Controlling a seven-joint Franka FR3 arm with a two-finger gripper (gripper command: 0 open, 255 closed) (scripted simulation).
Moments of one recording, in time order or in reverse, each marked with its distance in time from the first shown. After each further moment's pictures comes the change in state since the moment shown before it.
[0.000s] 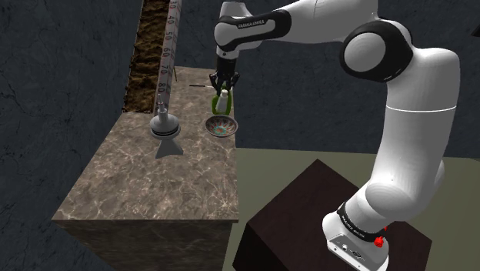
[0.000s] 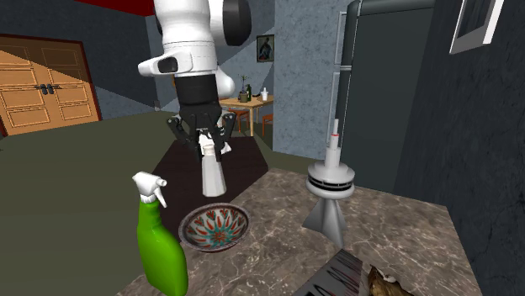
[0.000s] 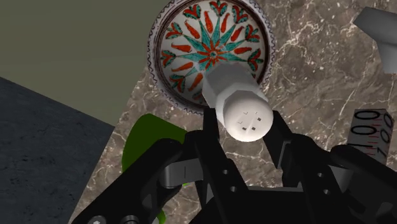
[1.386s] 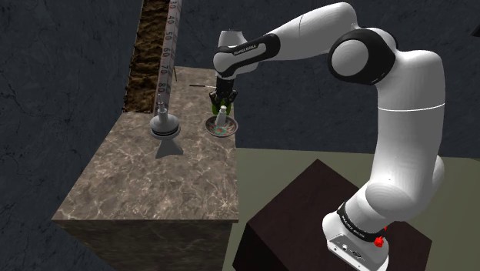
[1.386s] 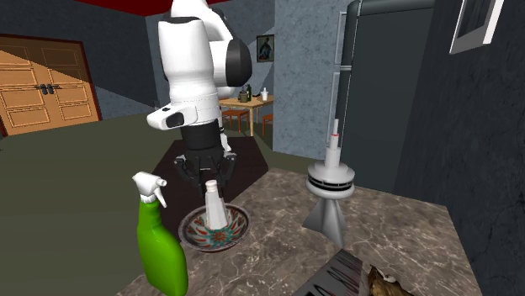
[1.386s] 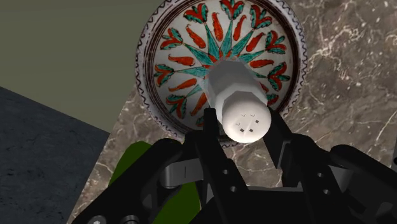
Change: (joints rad) arm 0.003 0.084 -0.007 -0.097 -0.009 0.180 -0.005
